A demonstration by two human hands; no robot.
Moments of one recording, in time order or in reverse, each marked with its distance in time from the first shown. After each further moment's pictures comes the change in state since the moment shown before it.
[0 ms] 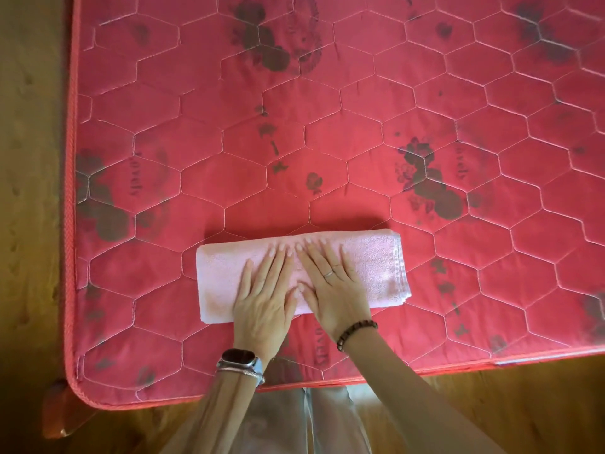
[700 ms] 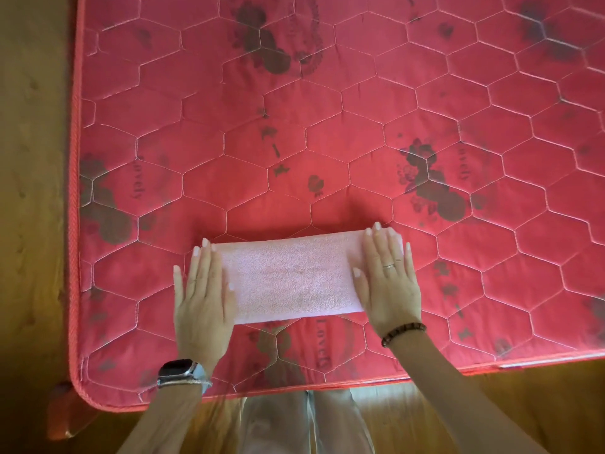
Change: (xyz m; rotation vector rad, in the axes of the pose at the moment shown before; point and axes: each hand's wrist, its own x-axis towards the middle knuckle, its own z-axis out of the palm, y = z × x) left_hand -0.016 -0.071 -0.023 -0.080 0.096 -0.247; right_hand -0.014 0.056 -0.030 0.008 0.100 0.260
